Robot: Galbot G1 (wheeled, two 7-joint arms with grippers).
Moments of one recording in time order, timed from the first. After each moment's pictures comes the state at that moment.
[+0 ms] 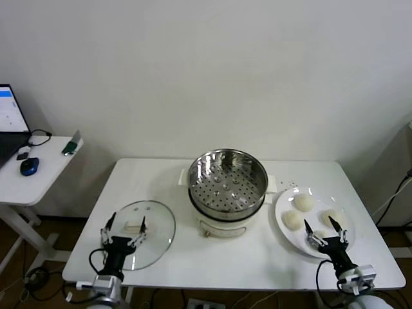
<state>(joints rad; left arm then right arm) 1.56 -1.48 -0.63 -1.91 0.14 -0.12 0.03 -1.45 1.11 0.71 1.68 0.32 0.05 -0.25</state>
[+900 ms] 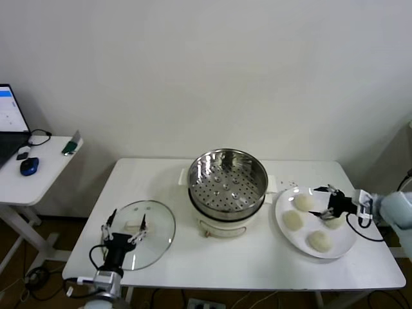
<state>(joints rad) 1.53 -1.45 -0.62 -1.89 0.14 -0.11 0.03 -0.44 0.61 -0.08 1.14 -0.11 0.05 -1.03</state>
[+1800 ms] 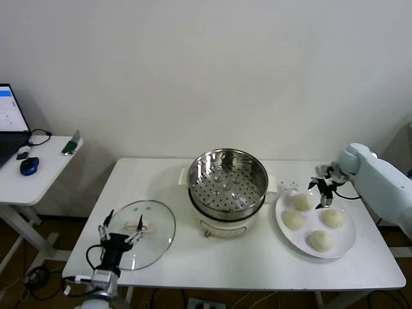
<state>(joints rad) 1.52 -1.43 -0.63 -1.88 0.14 -0.09 0.02 0.05 0.92 -0.72 0.62 -0.24 0.12 -1.15</state>
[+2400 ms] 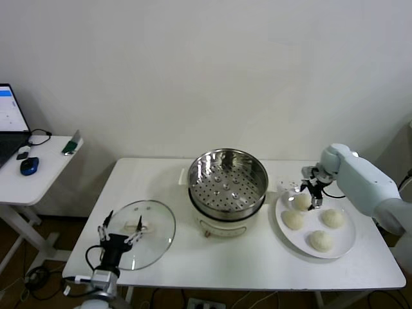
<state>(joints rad) 1.52 -1.43 -0.63 -1.87 0.14 -0.09 0.02 0.06 0.99 -0.74 0.54 -0.29 0.13 -1.15</state>
